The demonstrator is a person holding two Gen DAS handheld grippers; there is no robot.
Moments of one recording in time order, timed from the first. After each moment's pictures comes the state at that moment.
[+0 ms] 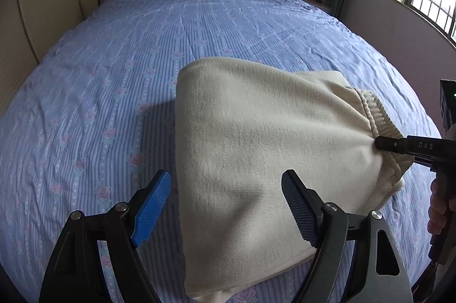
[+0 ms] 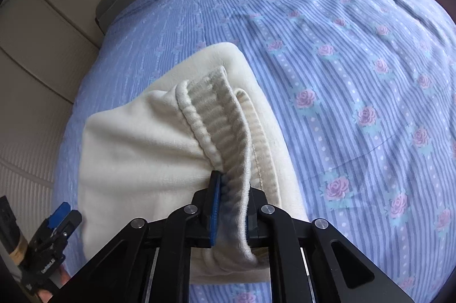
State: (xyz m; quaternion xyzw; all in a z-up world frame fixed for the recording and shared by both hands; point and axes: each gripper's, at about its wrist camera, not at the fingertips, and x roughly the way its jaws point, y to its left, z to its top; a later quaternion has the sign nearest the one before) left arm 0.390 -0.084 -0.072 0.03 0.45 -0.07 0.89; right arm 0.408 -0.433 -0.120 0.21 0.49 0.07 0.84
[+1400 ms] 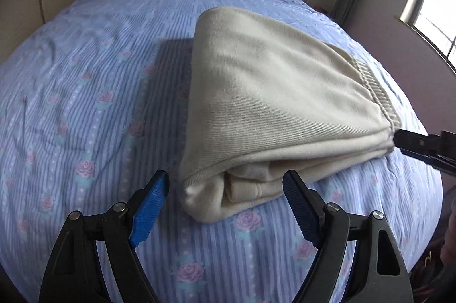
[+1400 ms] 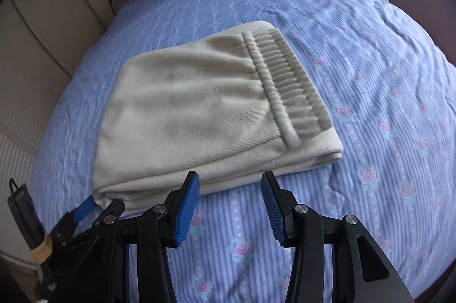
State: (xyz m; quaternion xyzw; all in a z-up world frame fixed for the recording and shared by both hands) left arm 0.308 -0.050 -0.125 -0.05 0.45 -0.07 0.89; right arm 0.298 -0.361 -0.084 0.14 0.48 0.04 0.87
